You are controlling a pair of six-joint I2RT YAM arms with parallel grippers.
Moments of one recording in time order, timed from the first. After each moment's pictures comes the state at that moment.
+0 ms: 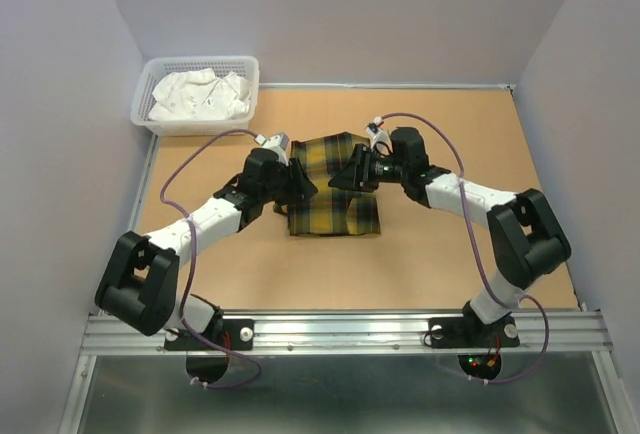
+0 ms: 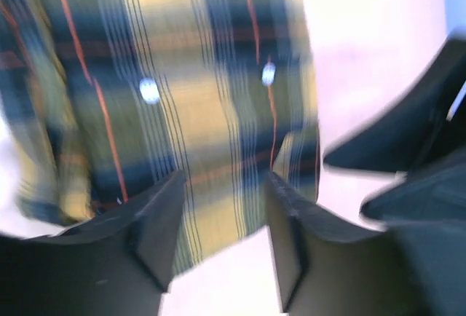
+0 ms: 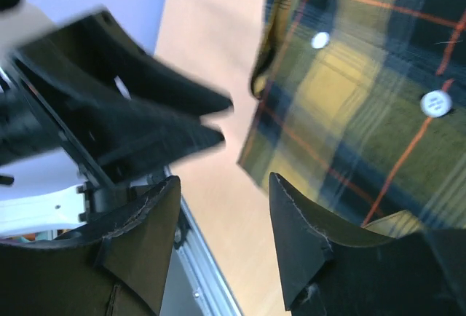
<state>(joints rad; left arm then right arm) -0.49 1.36 0.81 0.01 0.15 -0.63 0.48 1.62 0.96 0.22 -0.68 0.76</state>
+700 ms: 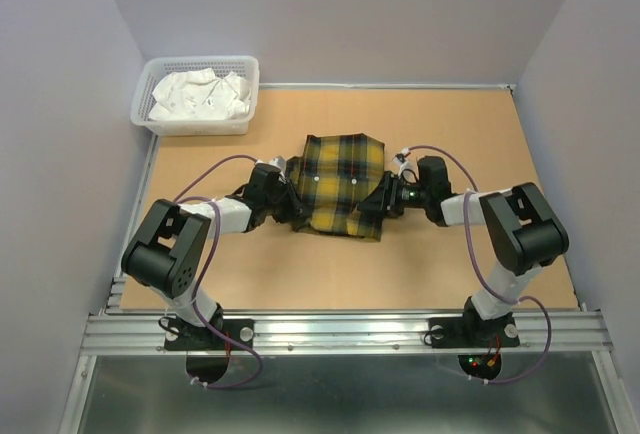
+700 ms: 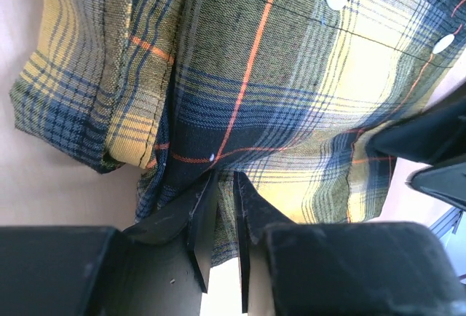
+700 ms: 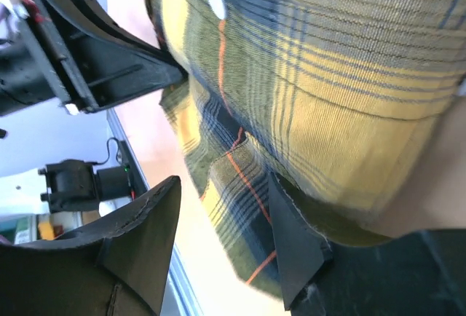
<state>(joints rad) -0.45 1.61 0.68 0.14 0.25 -0.77 0.29 1.77 0.67 0.49 -0.83 0.73</state>
